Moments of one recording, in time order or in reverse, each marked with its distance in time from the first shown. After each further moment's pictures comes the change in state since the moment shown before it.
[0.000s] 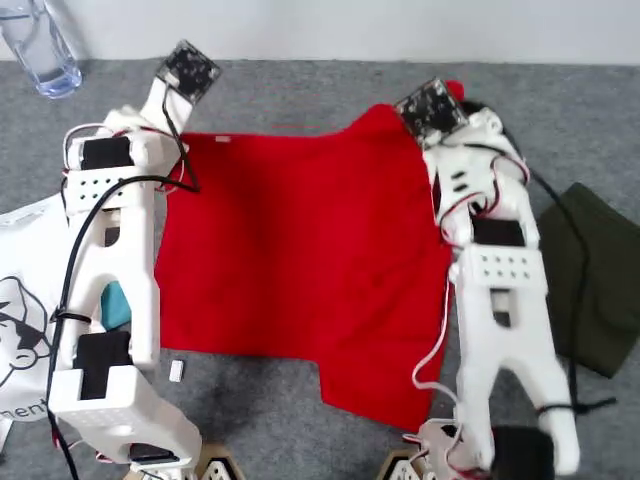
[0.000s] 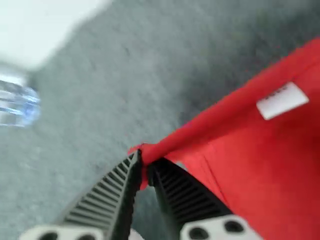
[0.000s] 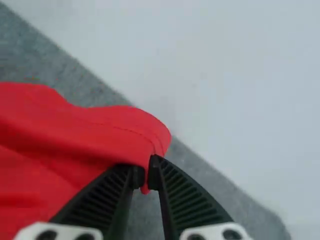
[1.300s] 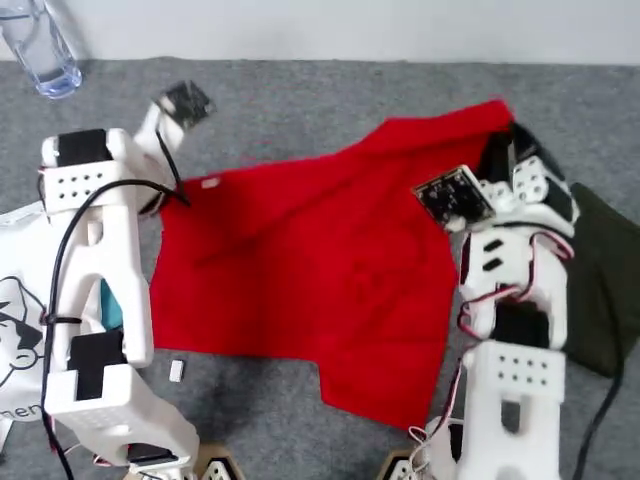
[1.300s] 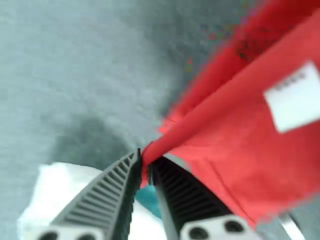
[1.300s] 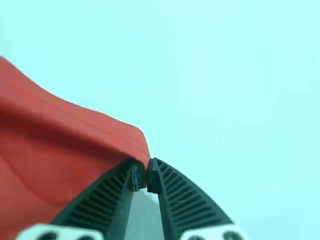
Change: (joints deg) left arm -3.6 0.3 -8.4 21.7 -5.1; right arm 7.5 -26.9 17.8 -10.9 8.6
